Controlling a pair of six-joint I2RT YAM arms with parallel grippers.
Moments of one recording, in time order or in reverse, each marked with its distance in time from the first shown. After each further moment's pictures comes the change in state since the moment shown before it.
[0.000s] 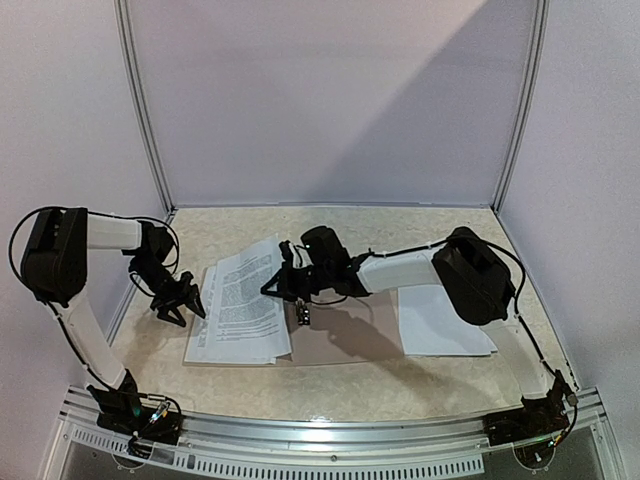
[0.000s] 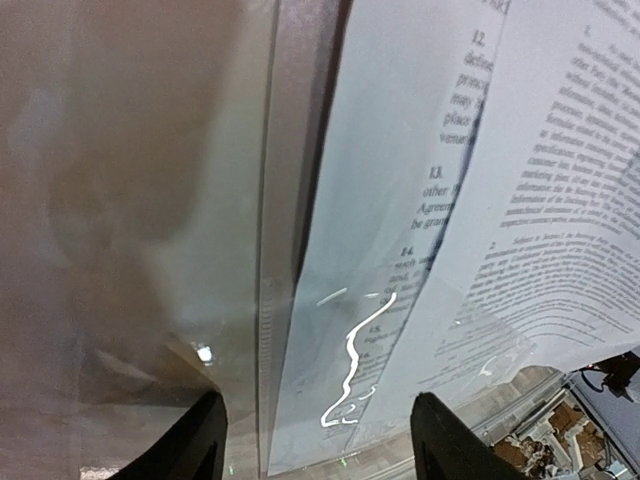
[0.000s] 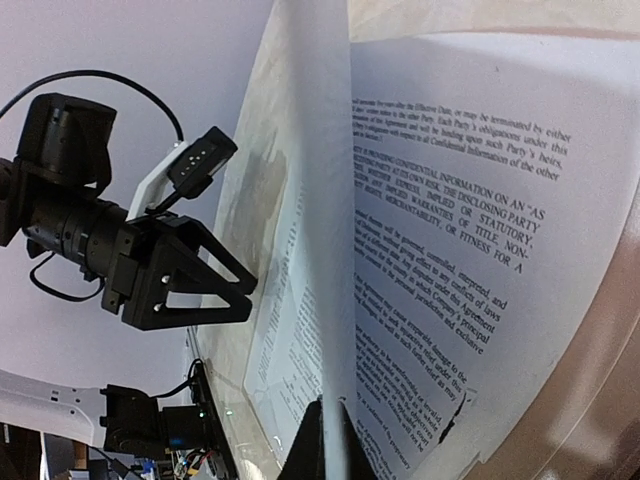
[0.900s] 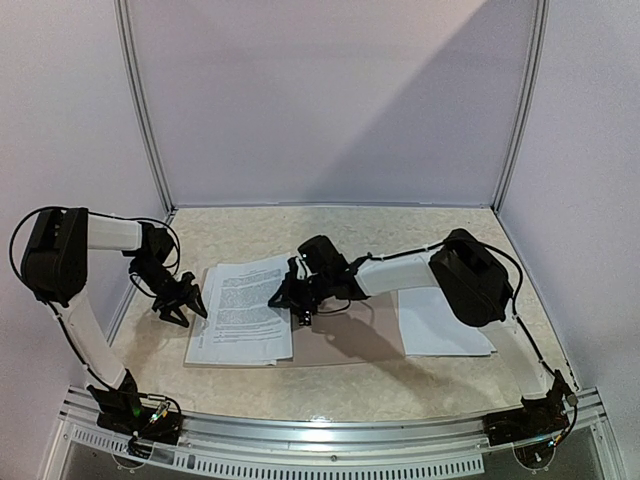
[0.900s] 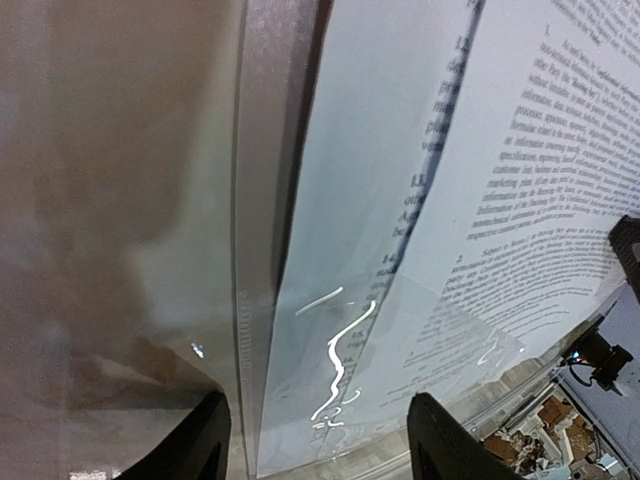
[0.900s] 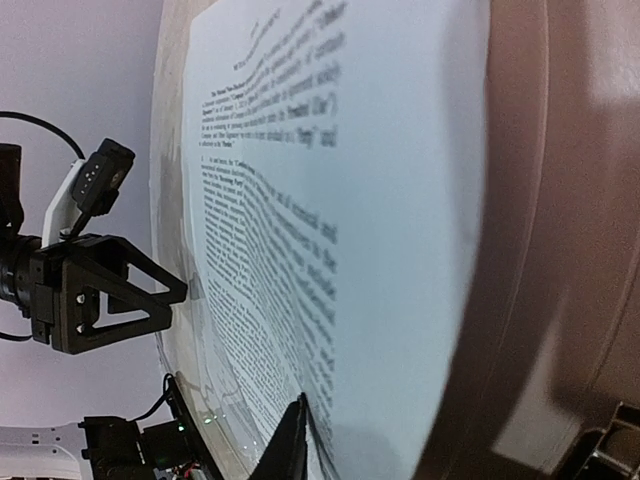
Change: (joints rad) left arm 0.000 0.003 -0.008 0.009 0.045 -0.006; right arm 0.015 0.017 0.000 -0.154 0.079 0.096
